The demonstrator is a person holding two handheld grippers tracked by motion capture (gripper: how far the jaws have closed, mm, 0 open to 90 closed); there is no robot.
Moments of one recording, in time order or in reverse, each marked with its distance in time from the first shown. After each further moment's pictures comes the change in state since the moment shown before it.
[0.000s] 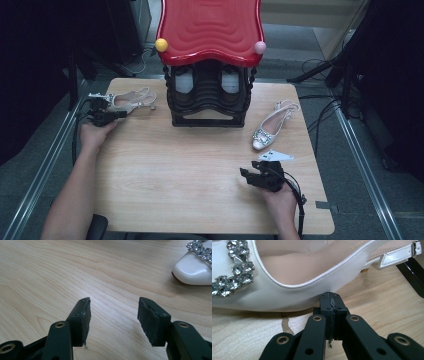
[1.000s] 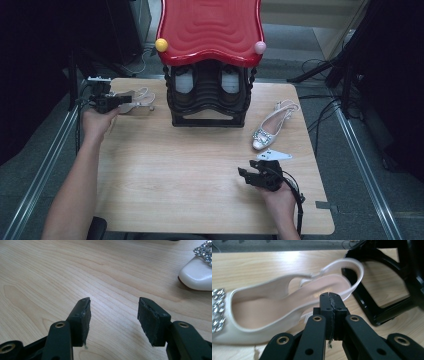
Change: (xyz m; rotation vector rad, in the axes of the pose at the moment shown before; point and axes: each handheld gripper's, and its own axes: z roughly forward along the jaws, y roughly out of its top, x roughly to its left) left arm -0.054 0.057 -0.032 -0.062 -0.031 0.015; right arm 0.003 0.004 0.002 0.000 0.027 -0.014
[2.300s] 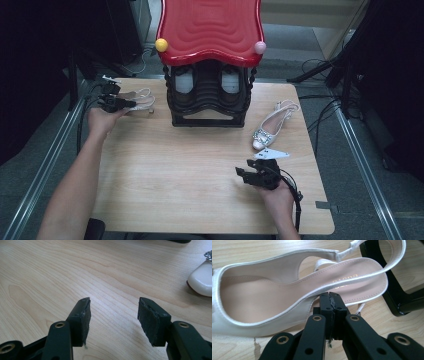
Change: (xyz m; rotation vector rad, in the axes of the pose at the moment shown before) left arm 0.013 -0.005 0.033 0.169 0.058 -0.024; right arm 0.002 0.004 0.004 0.004 0.026 -0.013
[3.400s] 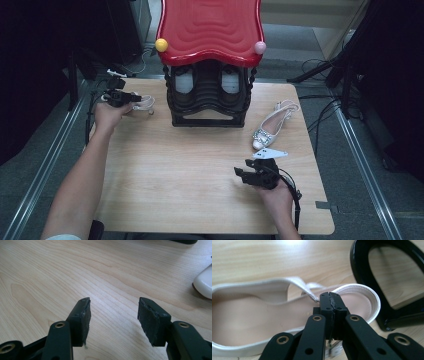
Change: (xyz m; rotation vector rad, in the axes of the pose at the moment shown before) left arm -0.011 0.013 0.008 -0.061 -0.037 -0.035; right arm 0.001 0.002 0.002 0.009 0.013 -0.016
